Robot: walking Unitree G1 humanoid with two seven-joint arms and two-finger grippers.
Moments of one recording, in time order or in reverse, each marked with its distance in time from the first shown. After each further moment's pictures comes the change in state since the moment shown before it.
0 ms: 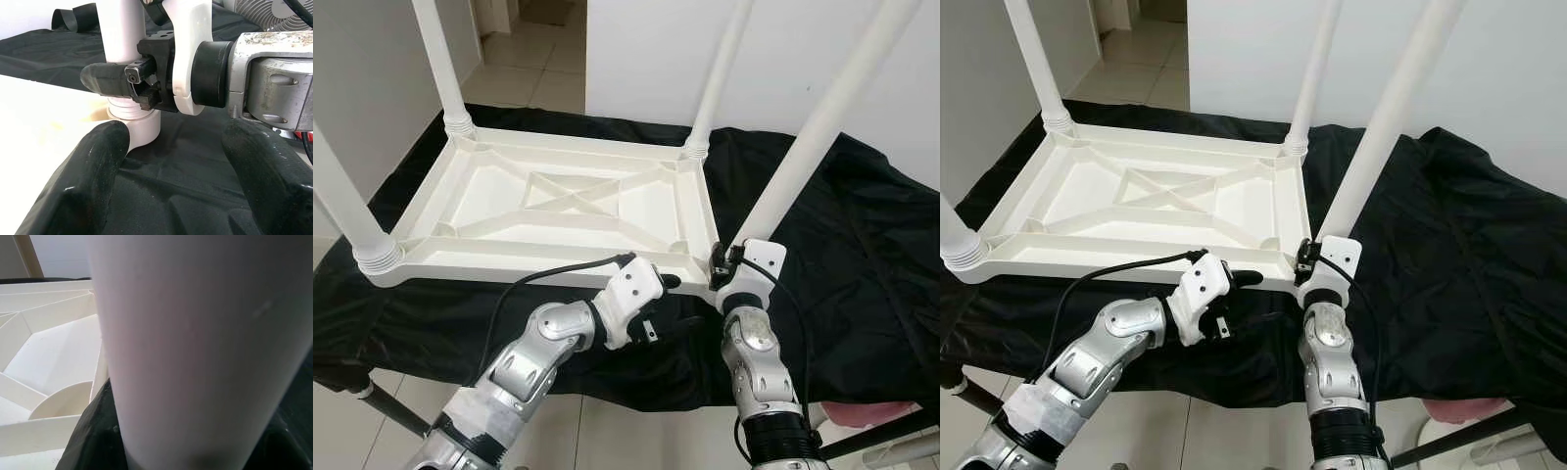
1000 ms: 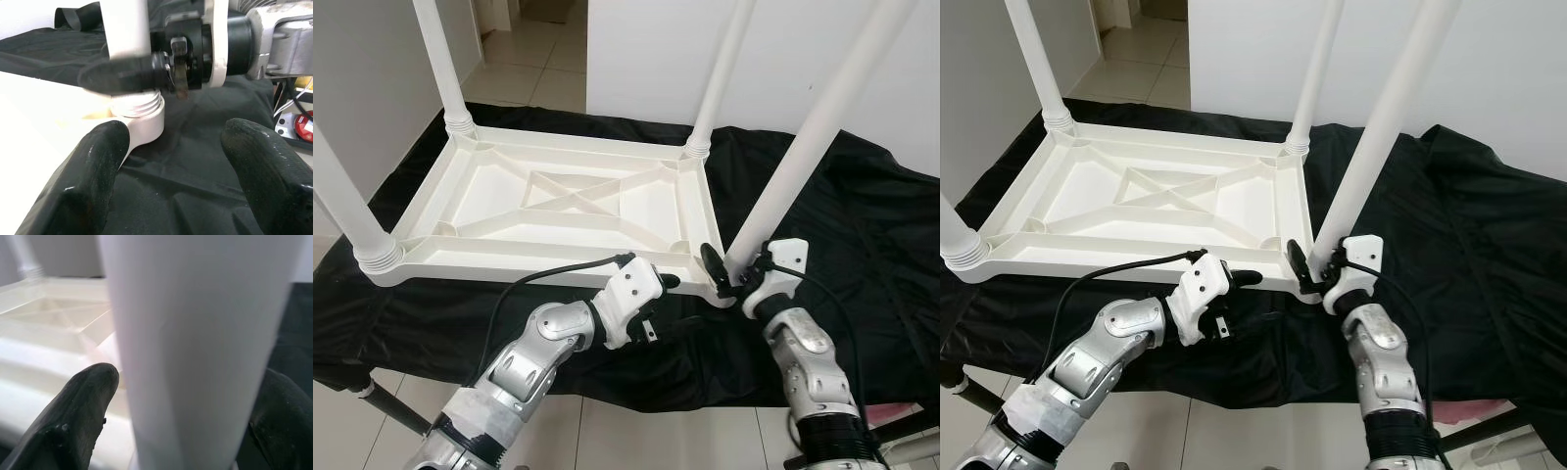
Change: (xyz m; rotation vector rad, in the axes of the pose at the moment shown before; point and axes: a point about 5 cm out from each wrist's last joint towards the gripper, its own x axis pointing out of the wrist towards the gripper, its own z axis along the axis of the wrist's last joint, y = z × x) left arm 0.000 0.001 0.000 0.002 -0.001 0.003; right arm 0.005 -0.041 0.009 -0.056 -0.012 0.523
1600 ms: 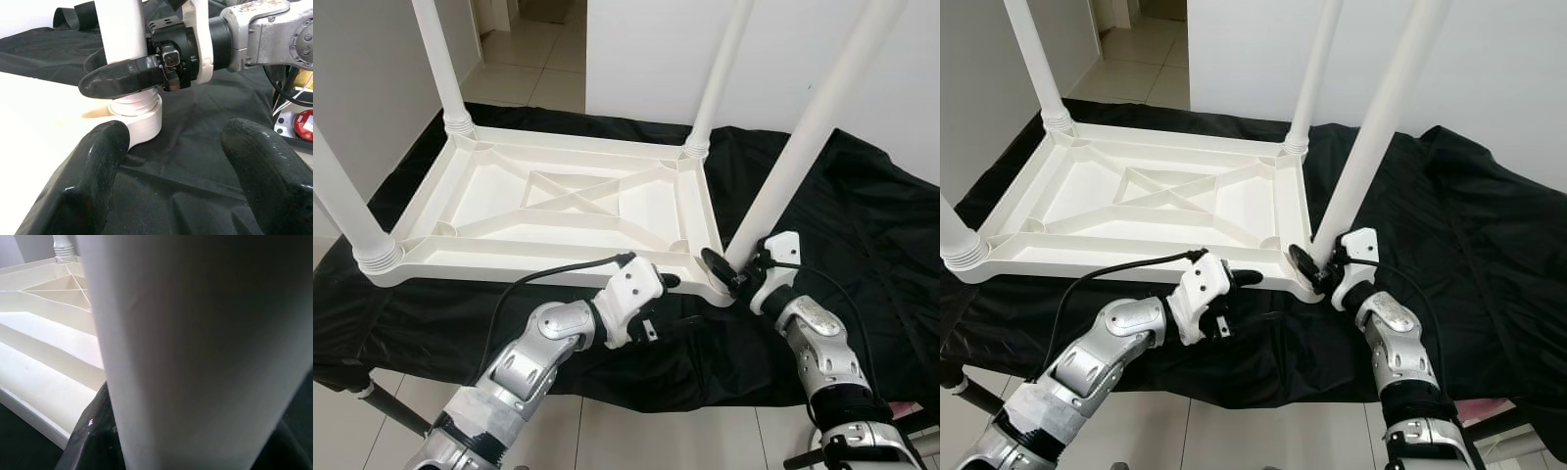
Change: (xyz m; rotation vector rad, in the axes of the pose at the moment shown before) left arm 0.000 0.001 -0.001 0.001 0.005 0.001; right arm 0.016 -0.015 -0.005 -0.062 0.053 0.162
